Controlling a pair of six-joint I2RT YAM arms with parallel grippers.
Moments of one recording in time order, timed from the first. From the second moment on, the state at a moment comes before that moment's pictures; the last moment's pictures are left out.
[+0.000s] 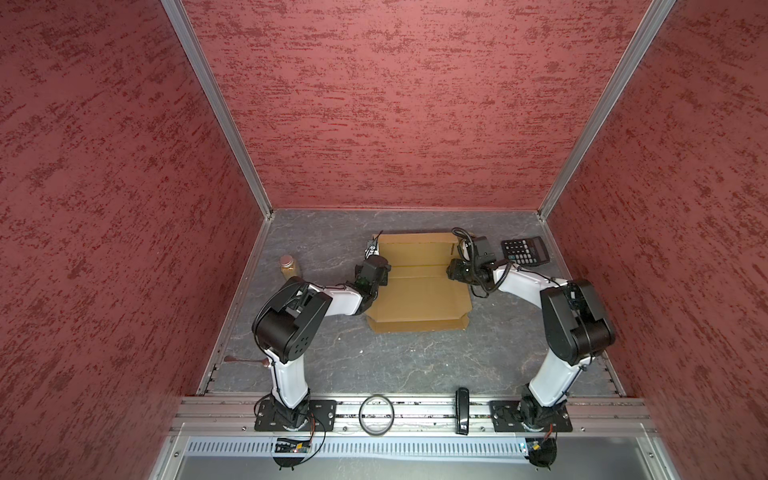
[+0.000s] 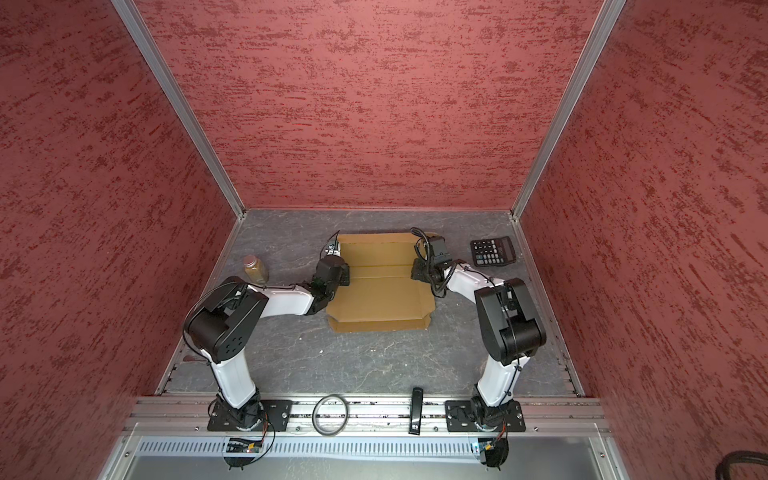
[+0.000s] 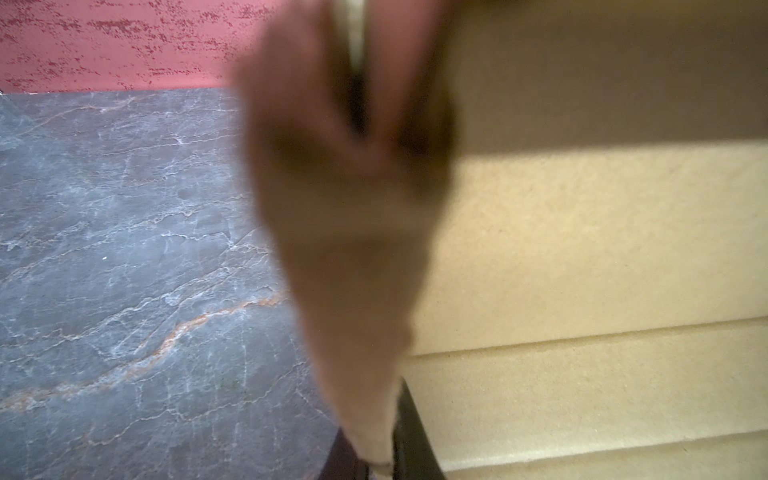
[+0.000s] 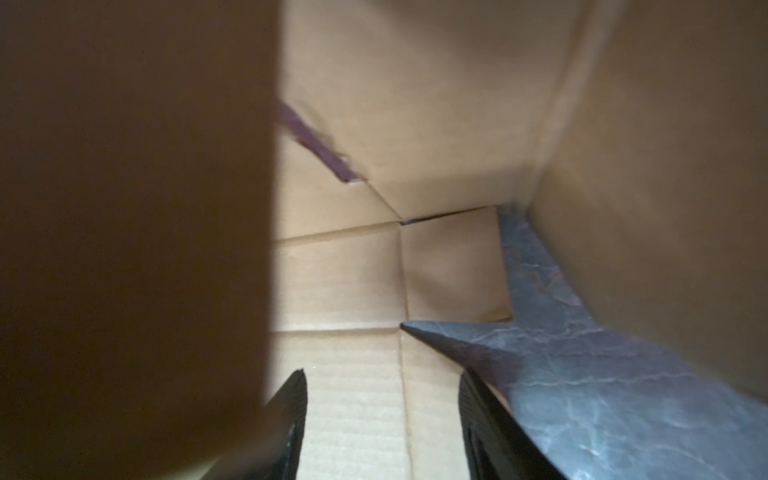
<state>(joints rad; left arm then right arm) -0.56 1.84 0.87 0.41 -0.45 -0.27 0.28 1.78 1.06 -0.21 -0.09 0.49</state>
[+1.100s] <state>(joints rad) -0.56 1.84 0.87 0.41 -0.45 -0.27 0.25 1.86 1.09 -0.18 -0.08 0.44</state>
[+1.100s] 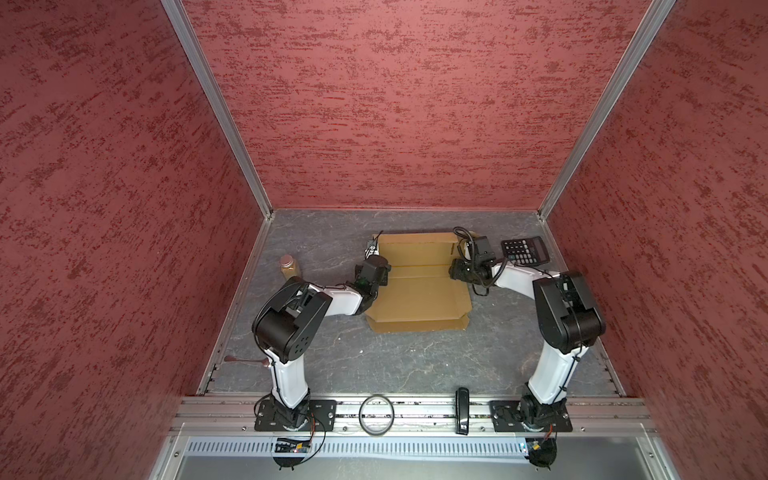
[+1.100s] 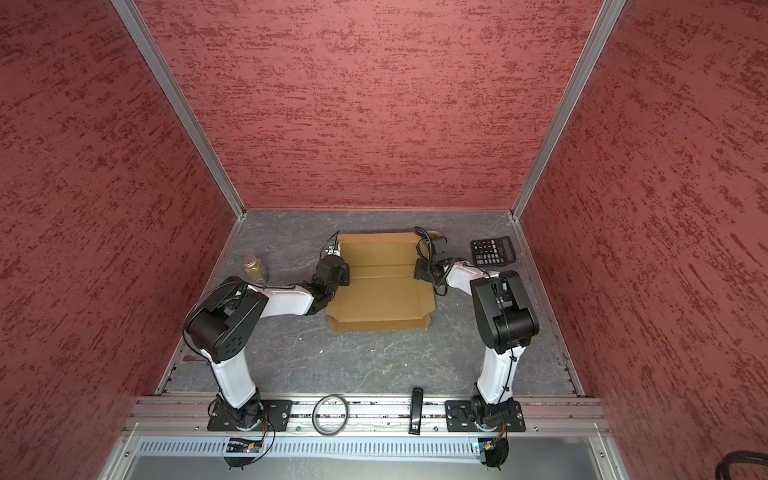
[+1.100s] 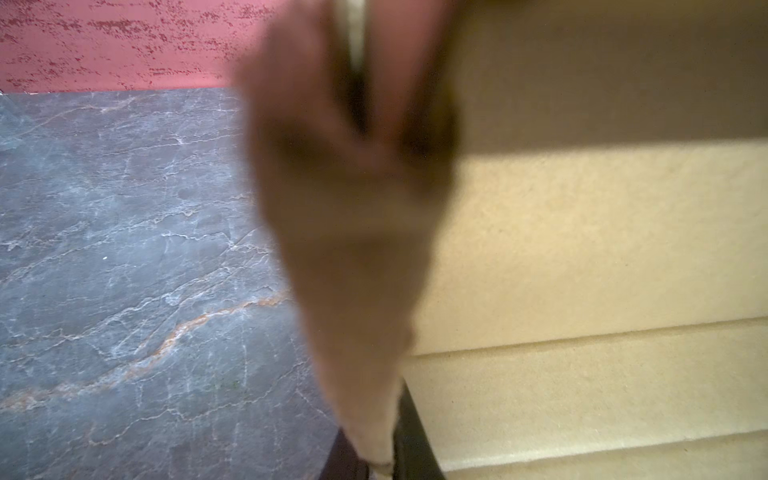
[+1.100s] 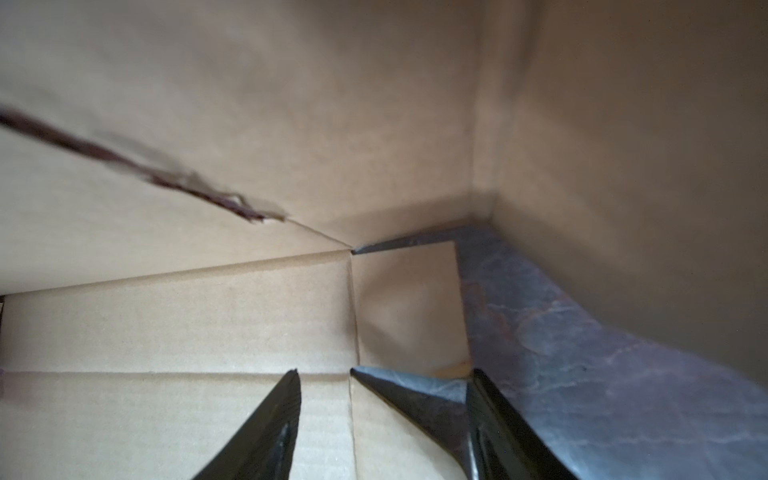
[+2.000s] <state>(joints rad) -0.56 1.85 0.88 0.40 -0.45 -0.27 0.25 1.86 1.08 -0.01 -0.18 0.42</state>
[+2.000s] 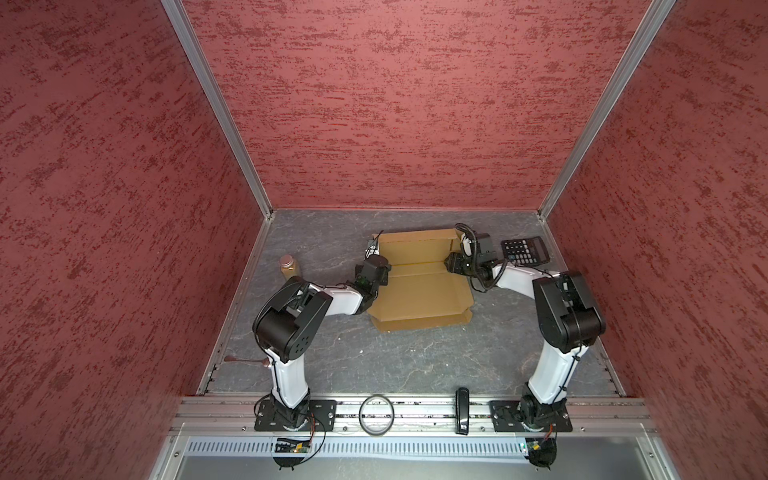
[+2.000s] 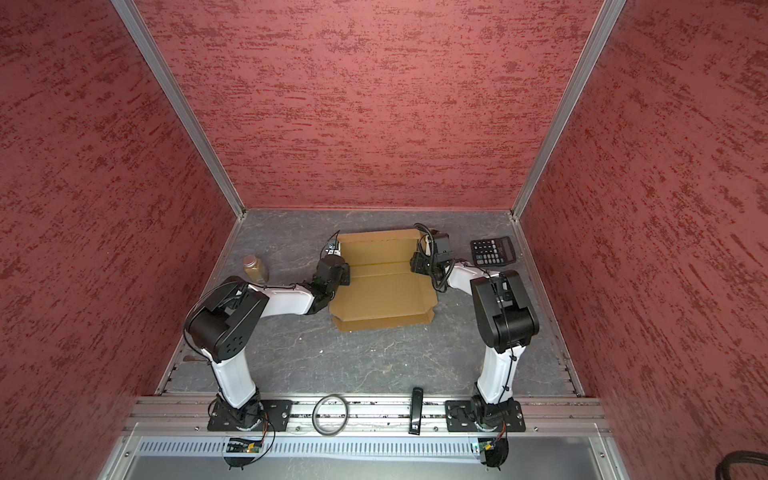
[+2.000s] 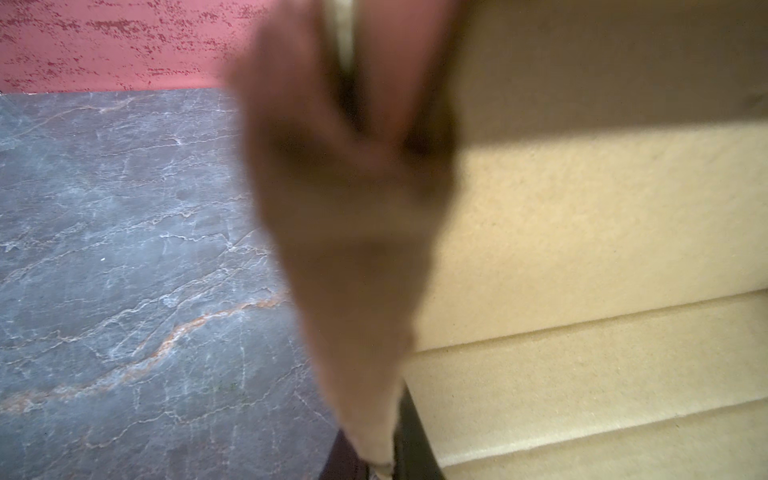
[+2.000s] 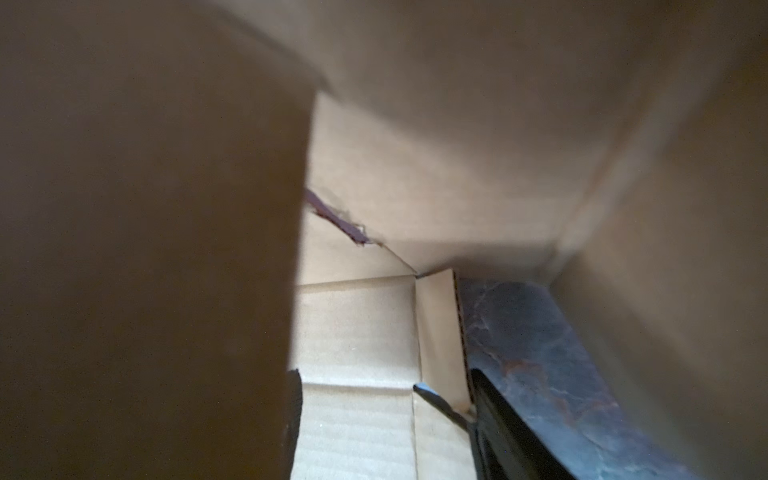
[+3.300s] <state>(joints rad) -0.57 1.84 0.89 0.38 -0.46 -0.28 0.30 1.58 0.99 -0.20 -0.12 0.41</state>
